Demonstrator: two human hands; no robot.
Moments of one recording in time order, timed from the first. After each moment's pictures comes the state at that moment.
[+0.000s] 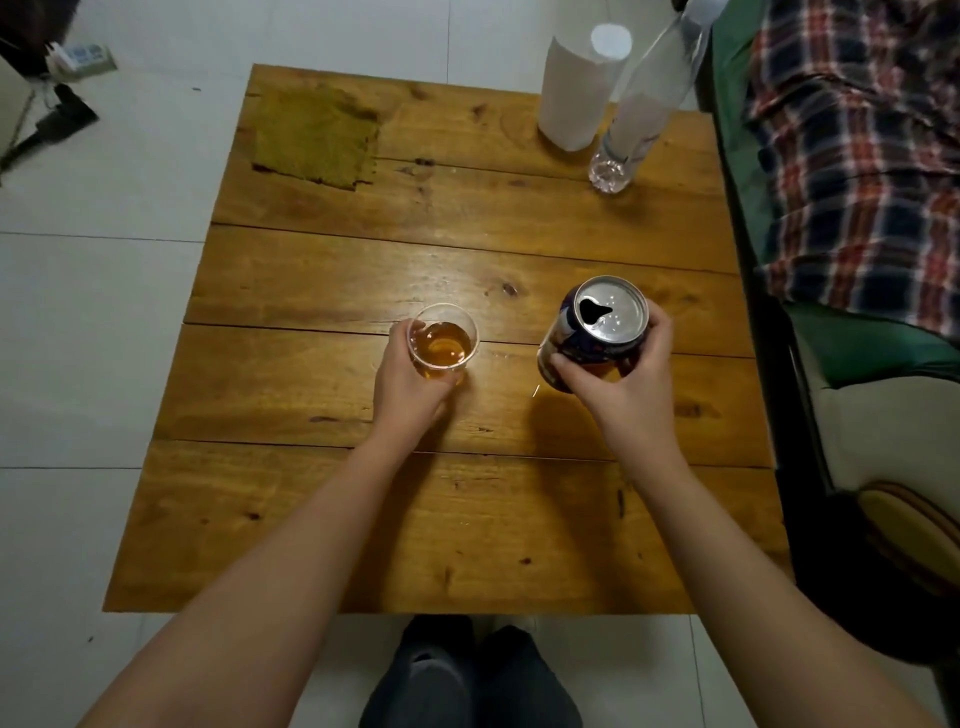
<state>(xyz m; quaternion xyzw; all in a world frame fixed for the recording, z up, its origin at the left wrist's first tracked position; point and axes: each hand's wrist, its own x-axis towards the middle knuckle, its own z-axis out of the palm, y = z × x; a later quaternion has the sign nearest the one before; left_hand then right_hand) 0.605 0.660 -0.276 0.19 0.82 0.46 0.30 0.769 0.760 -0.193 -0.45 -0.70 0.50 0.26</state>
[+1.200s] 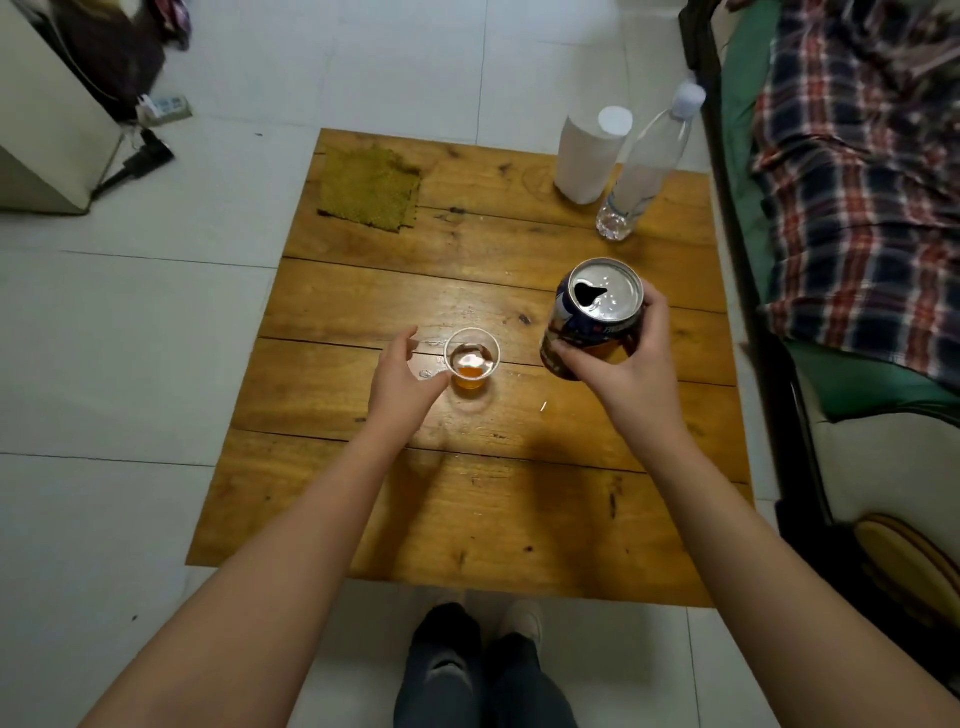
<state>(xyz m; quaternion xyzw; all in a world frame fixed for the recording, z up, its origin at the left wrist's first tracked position) 0.594 0.630 -0.204 0.16 0.83 0.44 0.29 0.760 0.755 -0.115 -0.39 -0.72 0.50 0.27</state>
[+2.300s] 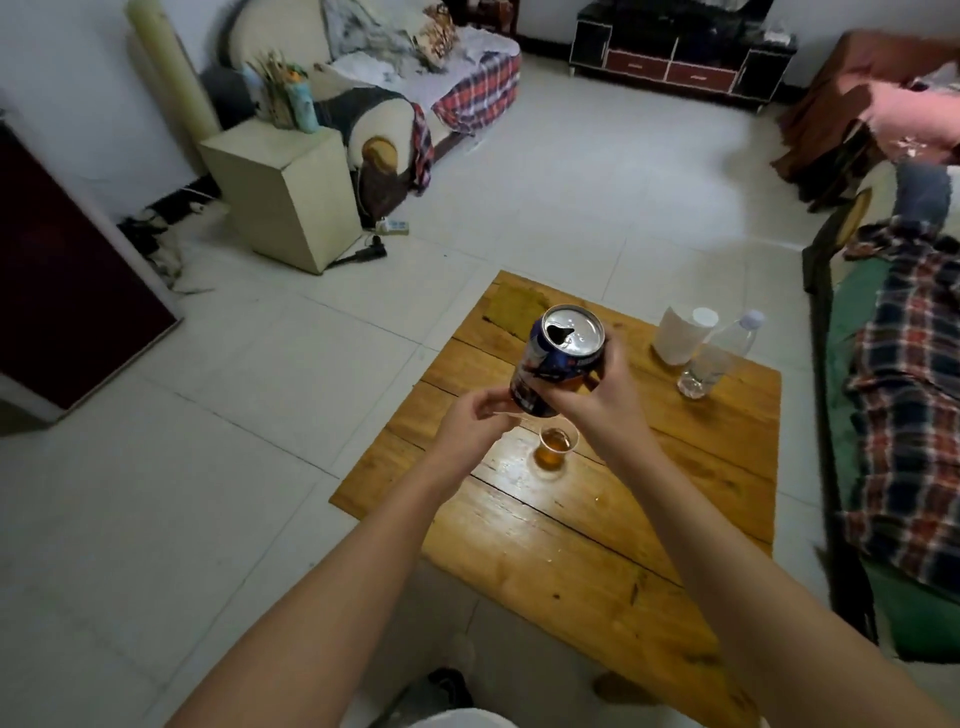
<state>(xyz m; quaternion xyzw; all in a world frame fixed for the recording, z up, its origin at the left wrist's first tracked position) 0.666 0.525 0.003 0.13 0.72 0.61 0.30 0.727 0.661 0.038 -0.15 -0.79 0.57 0.18</state>
